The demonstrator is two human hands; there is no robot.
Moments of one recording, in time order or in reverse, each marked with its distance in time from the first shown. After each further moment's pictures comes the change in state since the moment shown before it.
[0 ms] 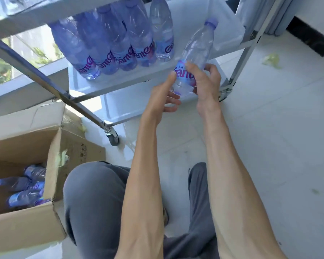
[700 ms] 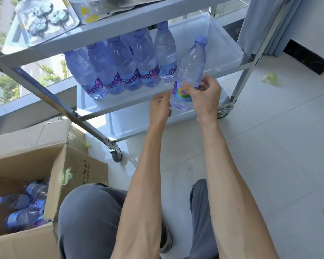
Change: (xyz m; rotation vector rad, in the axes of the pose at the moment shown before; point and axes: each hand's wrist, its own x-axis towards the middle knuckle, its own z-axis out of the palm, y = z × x) left_hand 0.037 0.000 0.000 -0.022 0.274 0.093; right_hand 0.019 0.000 0.015 -0.129 0.017 -0.246
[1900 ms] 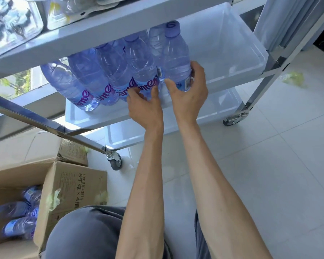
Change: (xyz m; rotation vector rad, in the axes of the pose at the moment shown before) left_hand 0.103 -0.001 0.008 0.423 0.786 0.339; right_hand 0.070 0.046 0.080 -0.229 0.167 -0.366
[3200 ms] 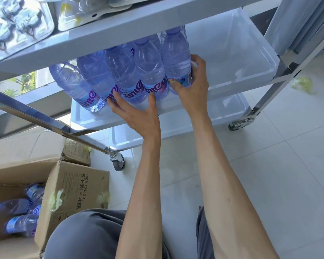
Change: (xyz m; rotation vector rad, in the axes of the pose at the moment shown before) left_hand 0.011 -0.023 -0.010 -0.142 0.125 0.016; right_hand 0.031 0.018 0.016 0.147 -0.338 0.077
